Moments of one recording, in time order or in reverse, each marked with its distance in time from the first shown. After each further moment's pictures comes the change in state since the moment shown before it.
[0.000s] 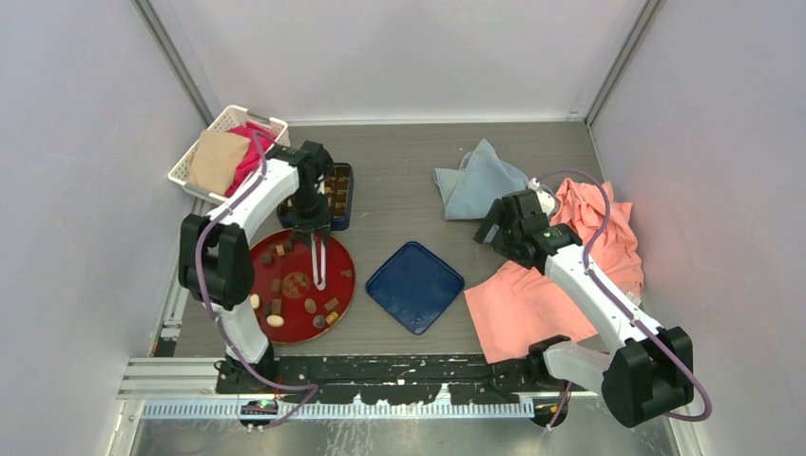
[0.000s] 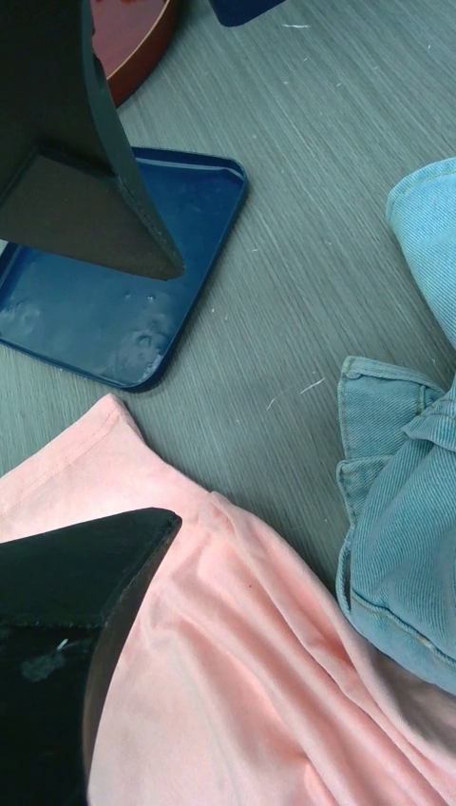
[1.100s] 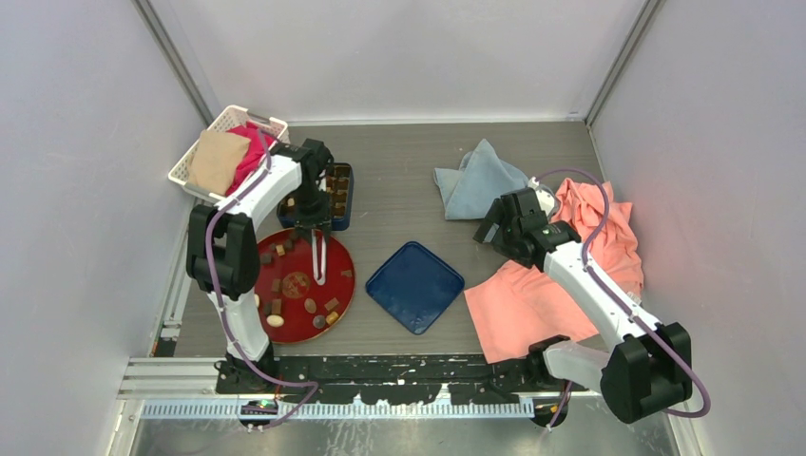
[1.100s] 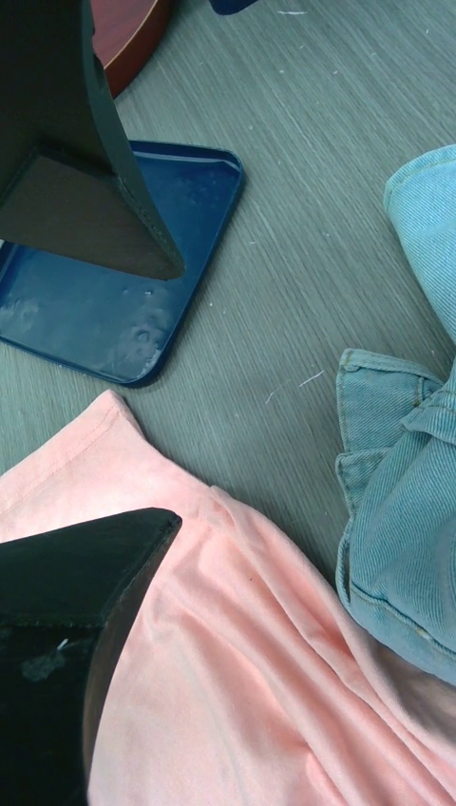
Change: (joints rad) left arm 0.023 0.091 0.049 0.037 -0.003 0.049; right arm 0.000 0.019 0.017 -0.018 0.011 0.000
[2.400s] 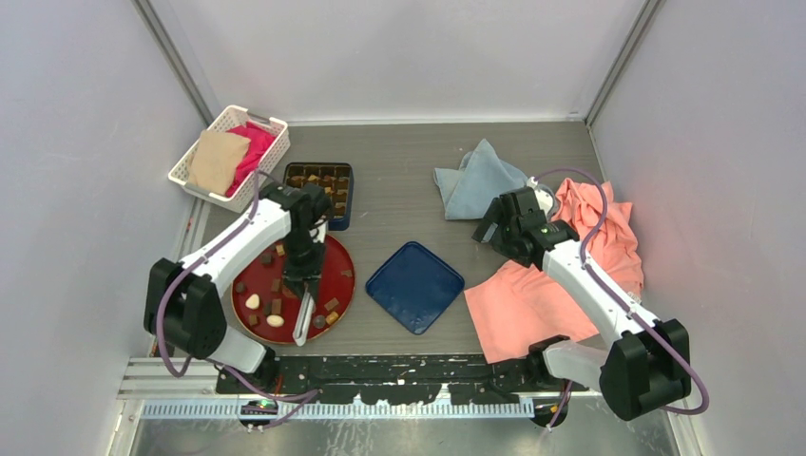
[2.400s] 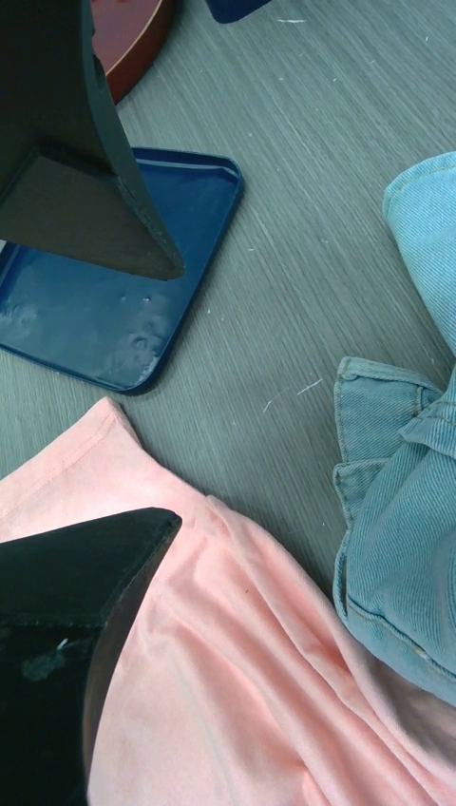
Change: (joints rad) left arm -0.153 -0.381 -0.364 -0.188 0.114 0.019; right arm 0.000 0.016 0.000 0.016 -0.012 0.008
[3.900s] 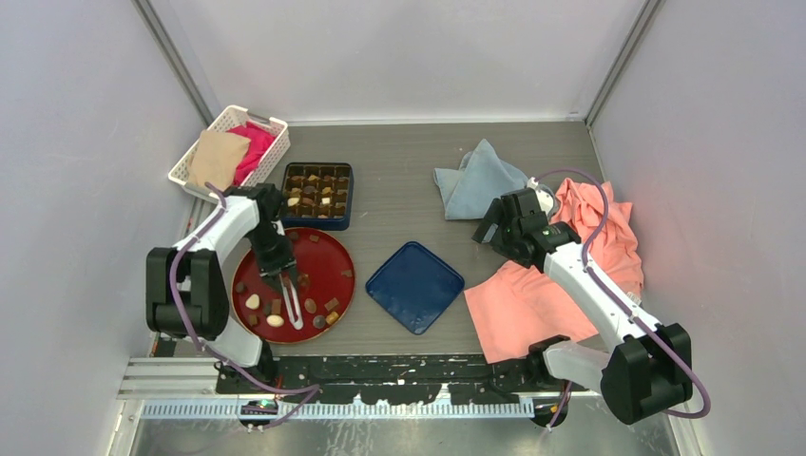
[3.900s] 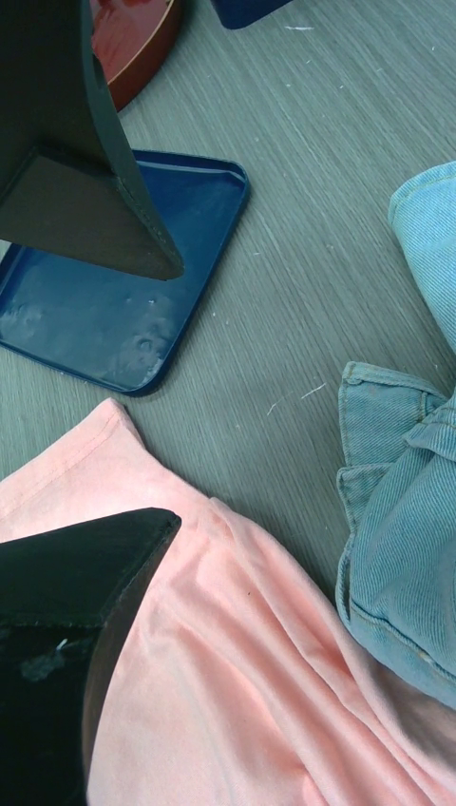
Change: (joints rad) left arm 0.369 0.056 -0.126 0.171 -0.024 -0.073; right arm 0.000 -0.019 -0.008 0.002 -0.010 -0.008
